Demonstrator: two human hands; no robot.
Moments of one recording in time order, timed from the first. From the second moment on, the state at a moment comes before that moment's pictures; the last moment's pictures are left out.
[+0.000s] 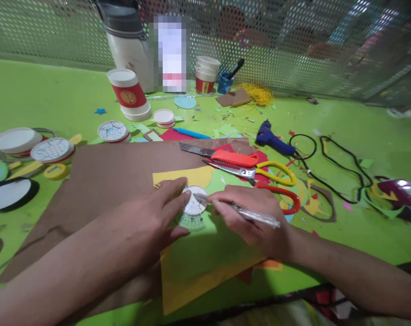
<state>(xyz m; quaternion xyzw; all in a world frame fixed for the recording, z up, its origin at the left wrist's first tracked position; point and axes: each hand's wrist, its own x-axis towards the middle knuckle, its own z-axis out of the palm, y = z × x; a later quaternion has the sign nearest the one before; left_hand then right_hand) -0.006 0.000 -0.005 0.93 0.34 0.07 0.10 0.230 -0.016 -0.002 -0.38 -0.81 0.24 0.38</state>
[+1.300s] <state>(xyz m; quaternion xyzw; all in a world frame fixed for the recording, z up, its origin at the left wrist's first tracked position) -0.006 0.000 0.000 0.93 0.35 0.05 0.12 0.235 -0.018 0.002 -0.38 -0.81 0.24 0.38</state>
